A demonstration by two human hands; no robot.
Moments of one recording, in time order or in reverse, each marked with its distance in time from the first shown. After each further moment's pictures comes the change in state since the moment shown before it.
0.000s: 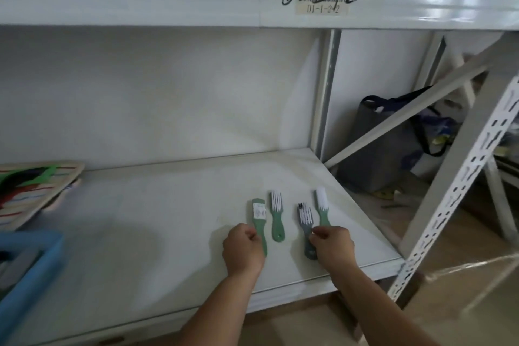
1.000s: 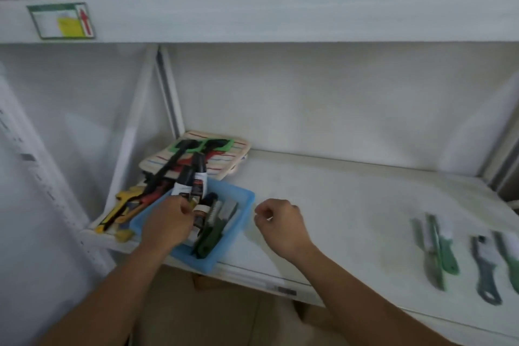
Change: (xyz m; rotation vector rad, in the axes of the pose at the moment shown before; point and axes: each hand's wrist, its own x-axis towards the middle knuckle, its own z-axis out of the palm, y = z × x) left_hand 0.011 -0.146 -0.419 0.546 0.397 -0.081; right_hand -0.217 -0.181 0.268 -0.232 -0.568 -0.791
